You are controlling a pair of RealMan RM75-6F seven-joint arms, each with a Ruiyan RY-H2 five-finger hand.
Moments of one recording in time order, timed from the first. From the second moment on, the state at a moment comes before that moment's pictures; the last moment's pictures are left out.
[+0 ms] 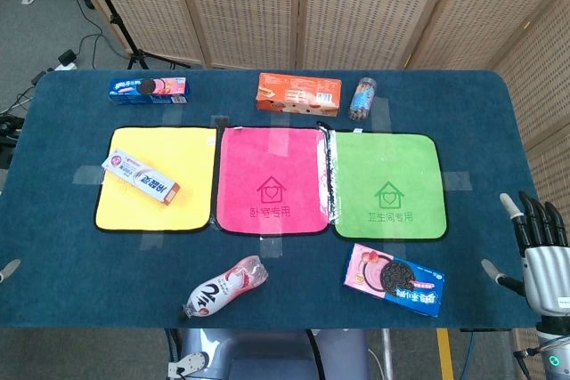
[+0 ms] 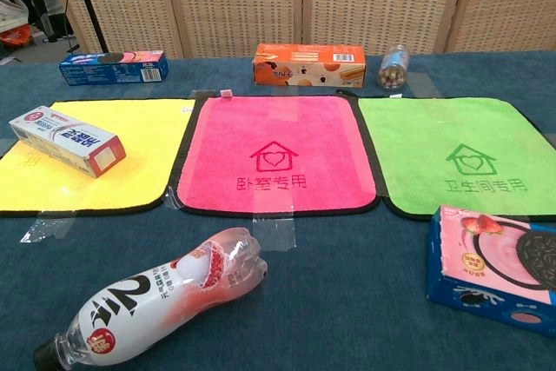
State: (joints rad) left arm -0.03 -1.10 -0.06 -1.52 1.35 1.55 -0.25; right arm 0.05 -1.16 0.10 -1.54 -1.59 1.64 0.01
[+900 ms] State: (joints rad) left arm -0.36 -1.14 -0.17 -1.27 1.27 0.80 -0.98; right arm 0.06 -1.14 0.11 -1.56 -1.54 1.60 0.02
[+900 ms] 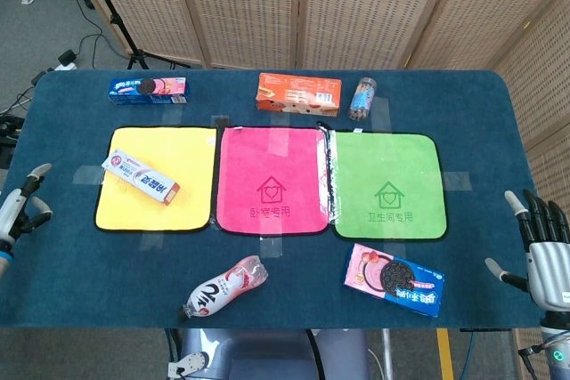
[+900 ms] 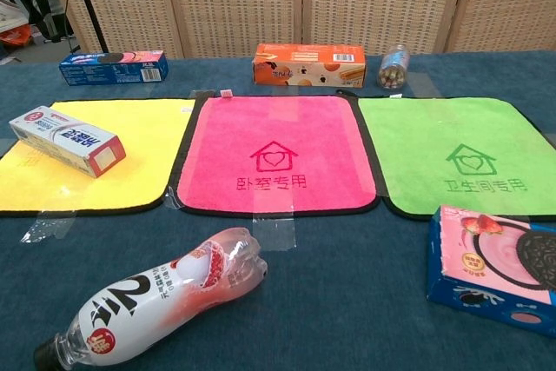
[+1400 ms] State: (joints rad) left arm -0.54 -1.34 -0.25 -0.94 1.28 0.59 -1.28; right arm 0.07 -1.15 0.12 -1.54 -1.52 1.57 0.01
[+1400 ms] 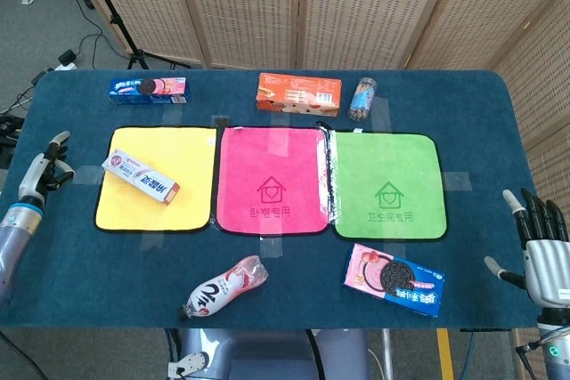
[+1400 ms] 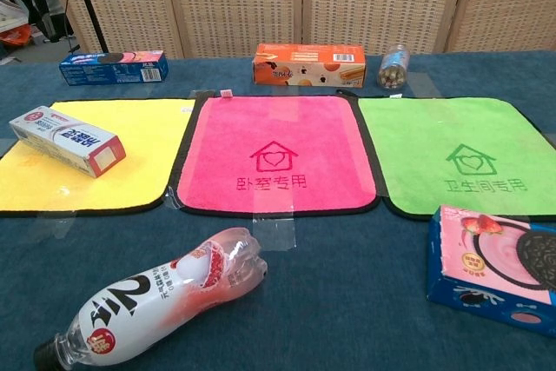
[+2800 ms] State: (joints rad) left arm -0.66 -1.50 -0.30 -1.16 1.24 0.72 -0.99; right arm 0.07 -1.13 0.12 -1.54 -1.49 1.55 0.08
